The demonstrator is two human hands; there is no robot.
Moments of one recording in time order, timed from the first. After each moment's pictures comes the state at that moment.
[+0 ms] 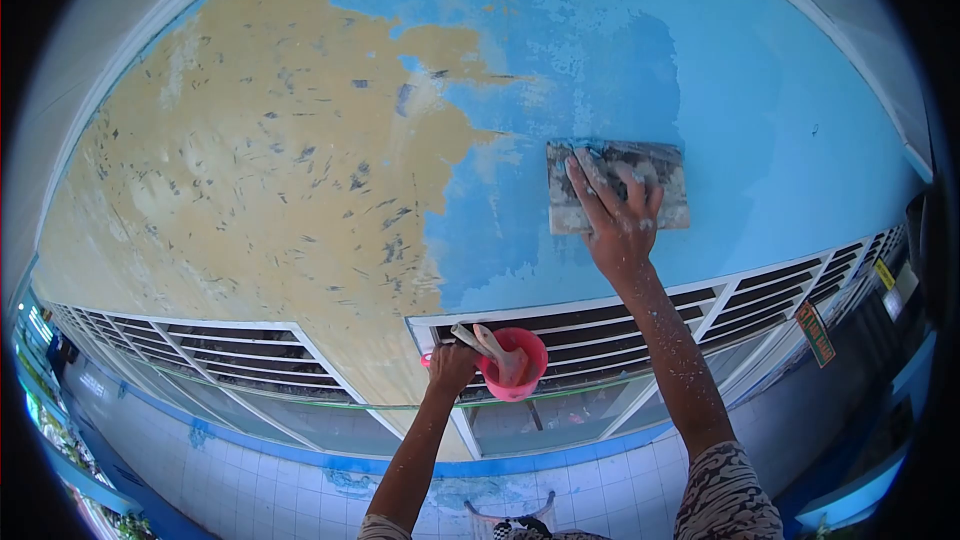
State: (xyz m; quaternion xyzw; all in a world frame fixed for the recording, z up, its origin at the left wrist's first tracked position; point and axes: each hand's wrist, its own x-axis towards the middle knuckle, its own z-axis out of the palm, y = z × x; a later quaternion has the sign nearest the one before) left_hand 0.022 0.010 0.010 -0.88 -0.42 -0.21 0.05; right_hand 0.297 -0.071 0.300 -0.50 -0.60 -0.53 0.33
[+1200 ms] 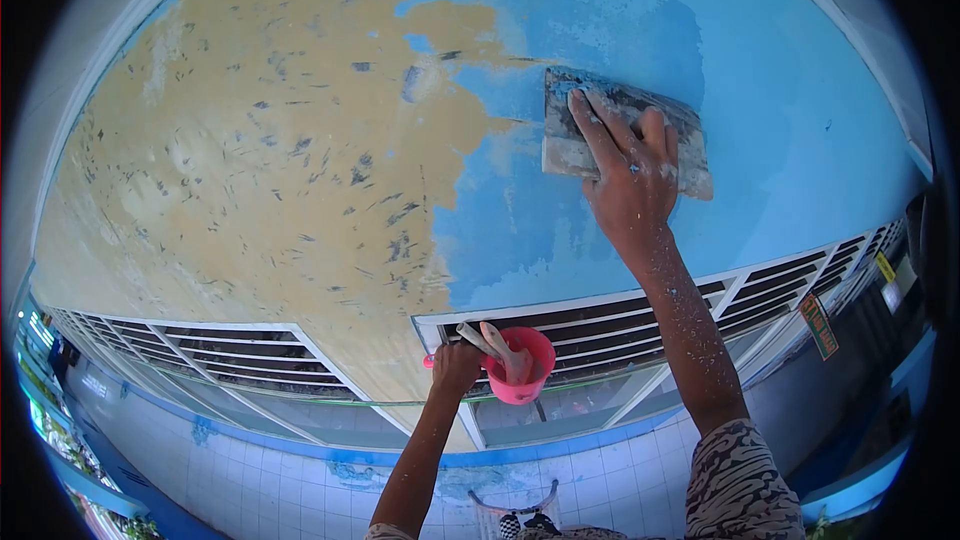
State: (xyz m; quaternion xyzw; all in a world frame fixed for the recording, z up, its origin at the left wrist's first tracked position) left_hand 0.016 0.003 0.014 -0.87 -0.43 -0.24 -0.01; right_hand 0.262 -0.063 0.361 -0.47 -0.60 -0.52 0.39
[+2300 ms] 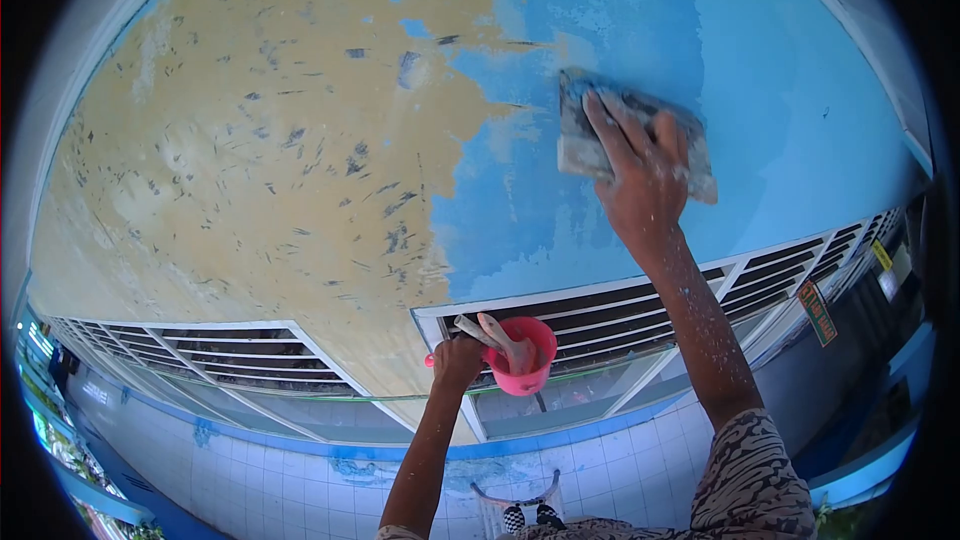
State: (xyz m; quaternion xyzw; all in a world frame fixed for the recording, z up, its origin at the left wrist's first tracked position) left_hand 0.015 -0.009 0.034 -0.86 -0.49 -0.17 -0.04; right_hand 0.269 -0.072 0.347 -0.51 -0.59 -0.52 0.35
